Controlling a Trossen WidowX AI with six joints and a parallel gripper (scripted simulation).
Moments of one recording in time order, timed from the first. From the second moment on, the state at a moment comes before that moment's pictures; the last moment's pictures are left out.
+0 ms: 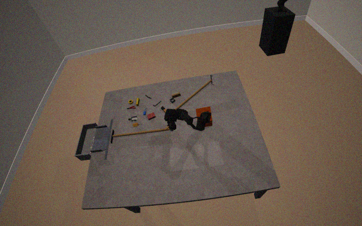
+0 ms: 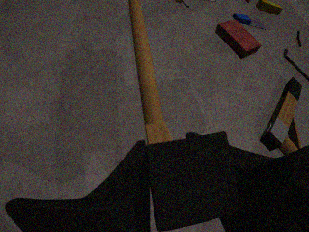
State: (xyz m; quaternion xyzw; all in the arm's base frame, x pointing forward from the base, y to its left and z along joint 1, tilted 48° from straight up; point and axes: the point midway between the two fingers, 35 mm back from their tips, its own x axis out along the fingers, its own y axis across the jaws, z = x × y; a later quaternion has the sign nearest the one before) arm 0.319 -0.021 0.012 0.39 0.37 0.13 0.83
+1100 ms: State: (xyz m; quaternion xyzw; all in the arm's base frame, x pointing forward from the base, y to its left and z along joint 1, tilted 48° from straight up) arm 0.317 -0.020 0.011 0.39 0.38 0.13 0.83
